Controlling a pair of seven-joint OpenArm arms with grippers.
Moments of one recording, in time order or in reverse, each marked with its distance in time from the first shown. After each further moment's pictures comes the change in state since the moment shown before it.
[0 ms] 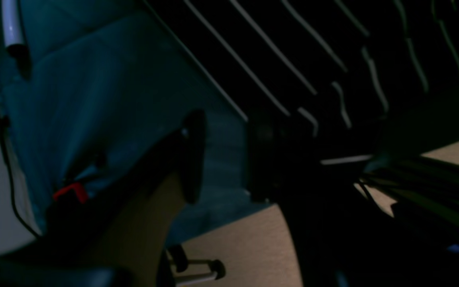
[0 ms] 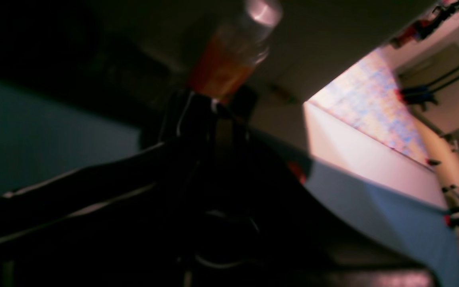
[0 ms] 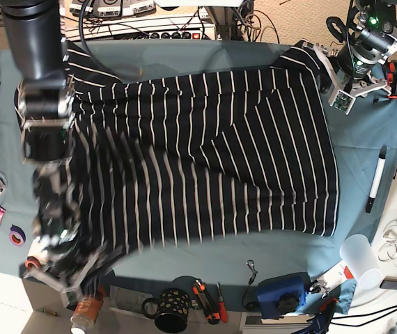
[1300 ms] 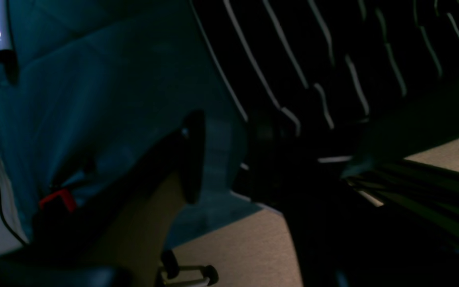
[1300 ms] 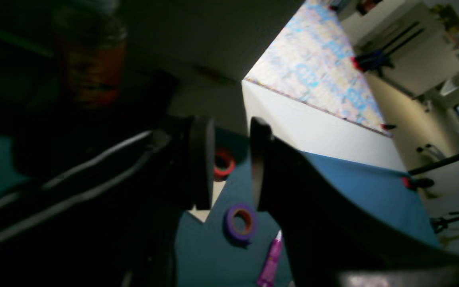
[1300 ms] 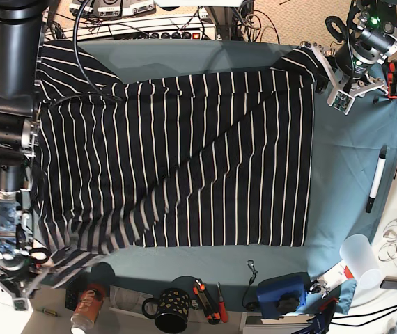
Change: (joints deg) left arm 0.0 0.0 0.0 0.0 -1.9 0.0 -0.2; right arm 10.8 7.7 0.1 -16.3 2.2 2.8 5.3
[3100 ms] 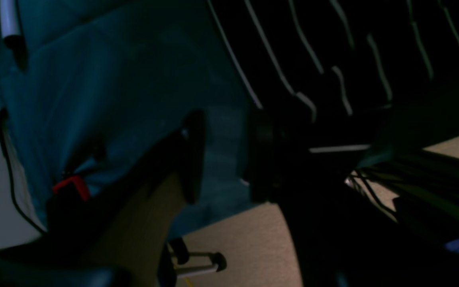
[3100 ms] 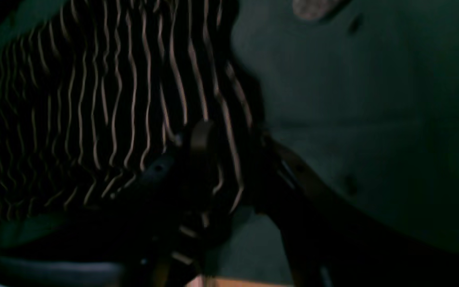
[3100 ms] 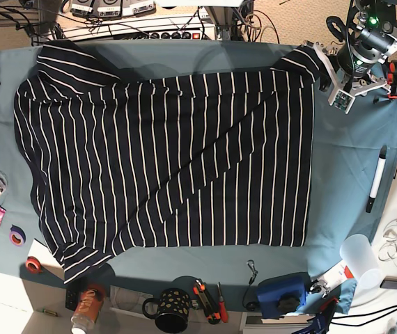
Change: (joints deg) left arm 0.0 0.2 -0.1 0.0 2.5 0.0 1.7; right arm -73.2 10.4 71.2 49.9 81.5 29.9 -69.0
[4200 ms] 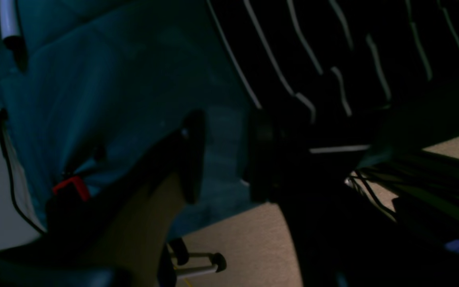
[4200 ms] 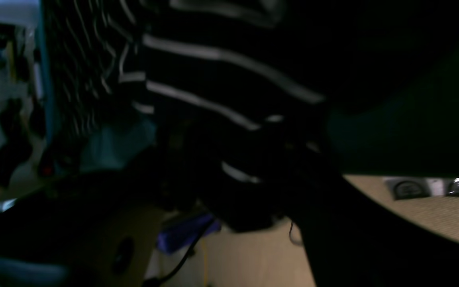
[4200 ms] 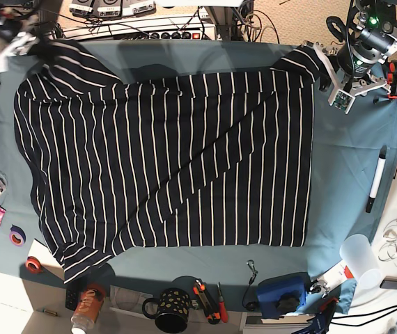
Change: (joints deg) left arm -0.1 -0.1 0.0 0.0 -0.1 0.0 0.0; right arm -14.9 -17.1 -12.2 0.0 10.2 0.1 0.1
